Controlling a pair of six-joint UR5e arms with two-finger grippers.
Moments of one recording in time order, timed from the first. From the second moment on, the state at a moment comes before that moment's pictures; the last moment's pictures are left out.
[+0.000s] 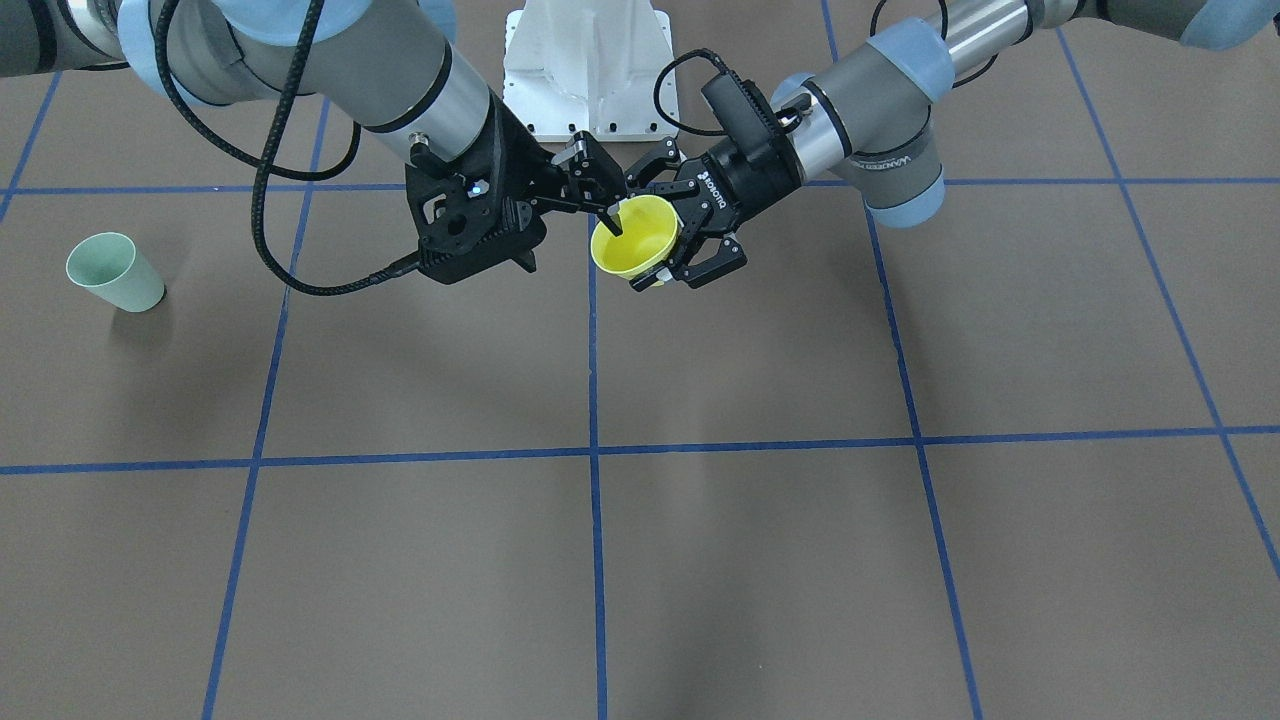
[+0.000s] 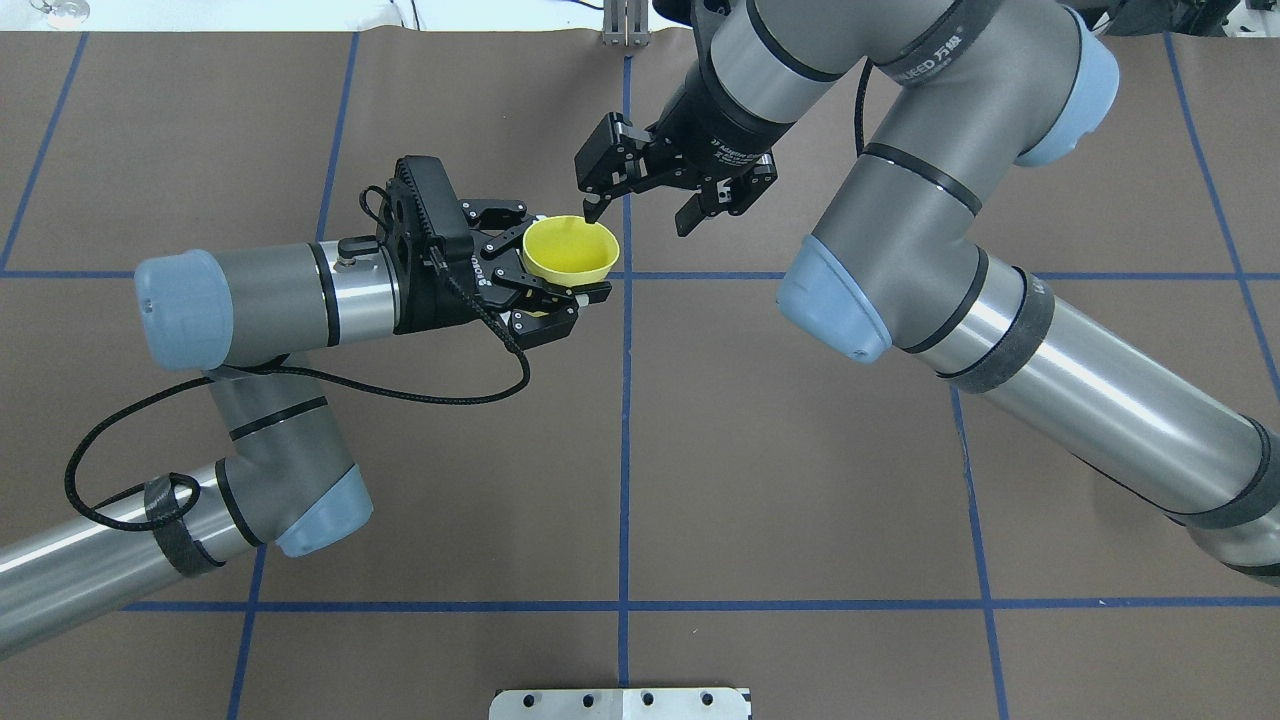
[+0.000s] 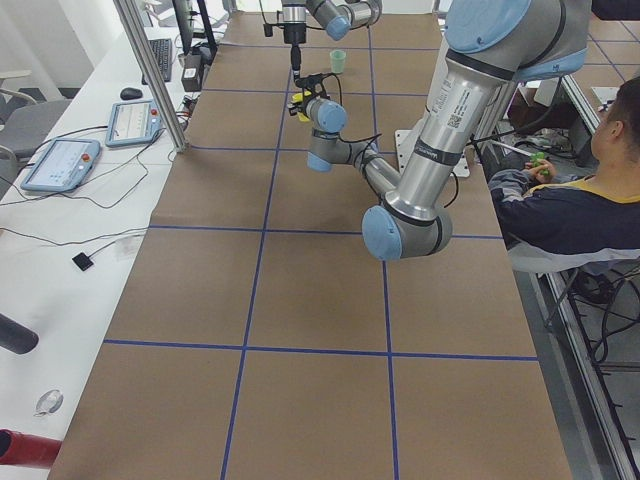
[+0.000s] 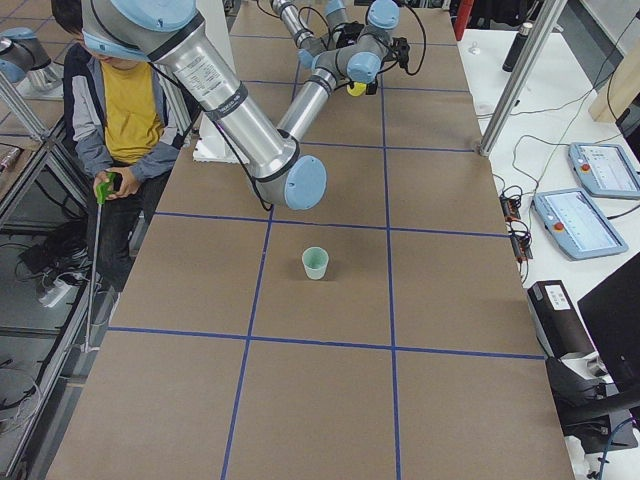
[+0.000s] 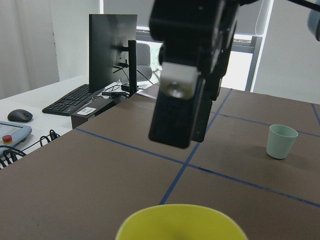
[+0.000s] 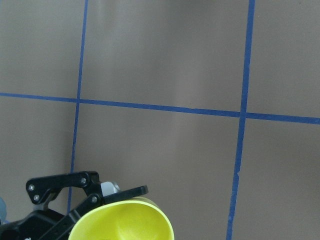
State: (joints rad) left arm -0.59 -2.09 -1.58 -2.94 -1.75 -0.41; right arm 0.80 -0.76 1.68 -1.41 2.35 1.08
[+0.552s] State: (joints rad) left arm -0.59 -2.09 -1.58 -2.96 -1.75 -0.41; right arm 0.76 -0.76 1.67 -1.41 2.36 0.99
